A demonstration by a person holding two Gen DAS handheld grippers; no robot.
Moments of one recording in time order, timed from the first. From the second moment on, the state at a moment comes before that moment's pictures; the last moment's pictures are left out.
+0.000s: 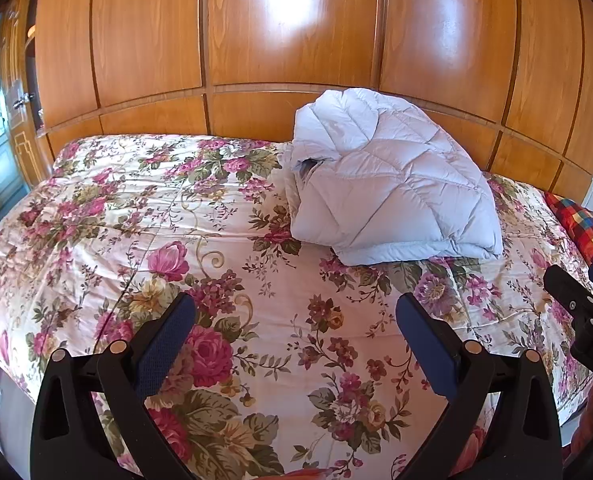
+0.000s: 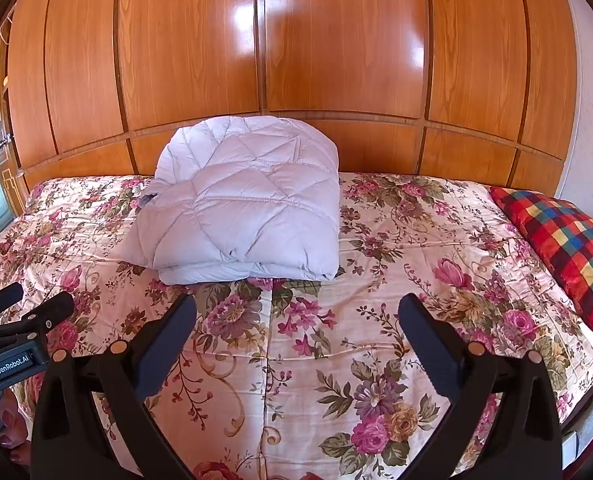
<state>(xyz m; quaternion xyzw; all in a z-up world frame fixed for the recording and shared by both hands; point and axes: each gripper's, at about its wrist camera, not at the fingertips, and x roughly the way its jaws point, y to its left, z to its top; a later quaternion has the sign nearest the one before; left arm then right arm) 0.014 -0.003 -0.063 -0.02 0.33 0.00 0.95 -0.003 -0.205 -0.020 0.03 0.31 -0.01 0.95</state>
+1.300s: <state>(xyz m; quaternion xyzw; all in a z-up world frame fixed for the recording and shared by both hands) 0.020 -0.002 -0.071 -0.02 0.34 0.00 0.94 0.002 -0.206 -0.032 0.04 0.34 -0.01 0.94</state>
